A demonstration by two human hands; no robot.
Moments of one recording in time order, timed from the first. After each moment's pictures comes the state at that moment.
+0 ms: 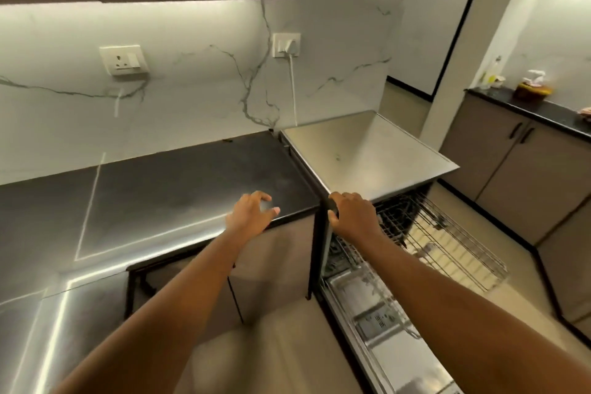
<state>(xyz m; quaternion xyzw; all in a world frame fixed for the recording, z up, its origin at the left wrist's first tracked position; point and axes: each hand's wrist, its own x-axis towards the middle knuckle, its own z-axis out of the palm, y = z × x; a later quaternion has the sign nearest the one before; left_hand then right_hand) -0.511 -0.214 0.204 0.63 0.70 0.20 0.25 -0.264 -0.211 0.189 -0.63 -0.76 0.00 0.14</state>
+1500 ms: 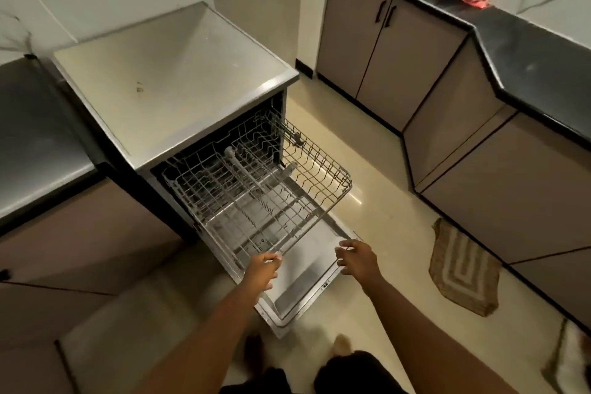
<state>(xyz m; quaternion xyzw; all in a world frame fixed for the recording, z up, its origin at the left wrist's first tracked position) -0.024 -0.297 -0.039 0.39 0.64 0.09 0.66 0.203 -0.364 -0.030 -0.80 -0.17 0.47 0.33</state>
